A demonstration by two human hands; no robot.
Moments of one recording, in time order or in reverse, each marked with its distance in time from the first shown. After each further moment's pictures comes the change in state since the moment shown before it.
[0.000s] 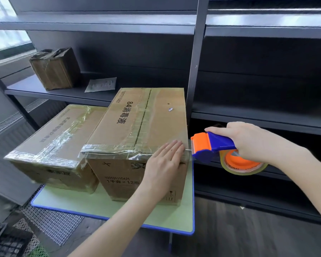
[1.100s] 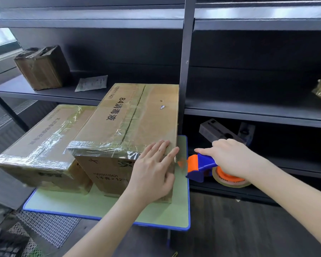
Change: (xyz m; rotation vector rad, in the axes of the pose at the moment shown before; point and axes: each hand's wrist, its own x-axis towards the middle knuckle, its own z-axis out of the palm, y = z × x) left_hand -0.010 0.004 -0.022 -0.123 -0.242 -0.105; right_hand -0.015 -0.028 0.041 -0.239 -0.039 -0.026
